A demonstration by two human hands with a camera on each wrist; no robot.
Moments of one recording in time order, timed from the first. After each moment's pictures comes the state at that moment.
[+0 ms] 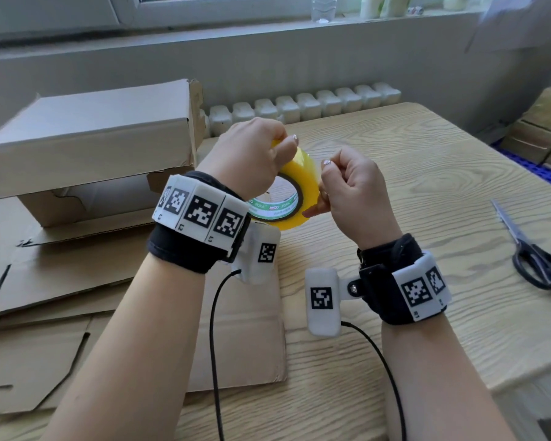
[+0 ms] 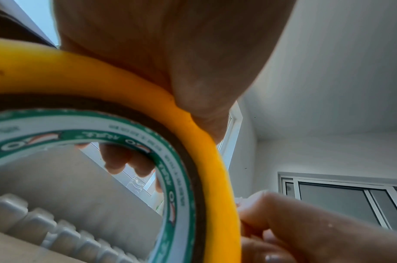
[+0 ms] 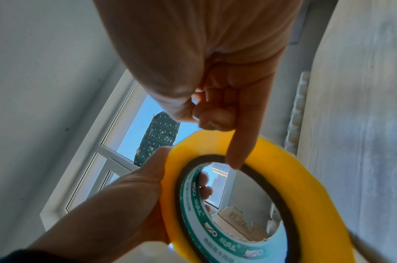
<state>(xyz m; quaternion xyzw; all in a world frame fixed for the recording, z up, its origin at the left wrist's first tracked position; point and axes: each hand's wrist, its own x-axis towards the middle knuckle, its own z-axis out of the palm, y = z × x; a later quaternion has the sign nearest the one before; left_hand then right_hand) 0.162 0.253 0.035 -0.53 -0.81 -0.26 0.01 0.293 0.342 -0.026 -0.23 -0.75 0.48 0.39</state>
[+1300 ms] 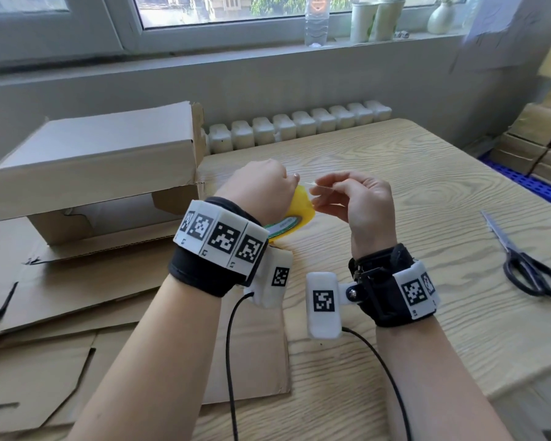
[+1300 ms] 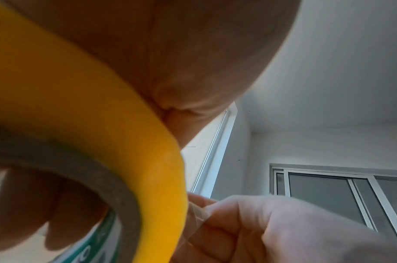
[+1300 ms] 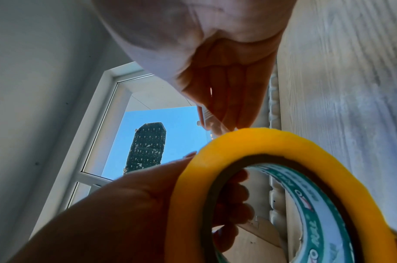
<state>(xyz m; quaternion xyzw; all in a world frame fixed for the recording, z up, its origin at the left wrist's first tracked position) 0.179 0.260 0.028 -0.47 -0.86 -0.18 -0.06 0.289 0.346 -0.024 -0.28 -0.55 0.66 0.43</state>
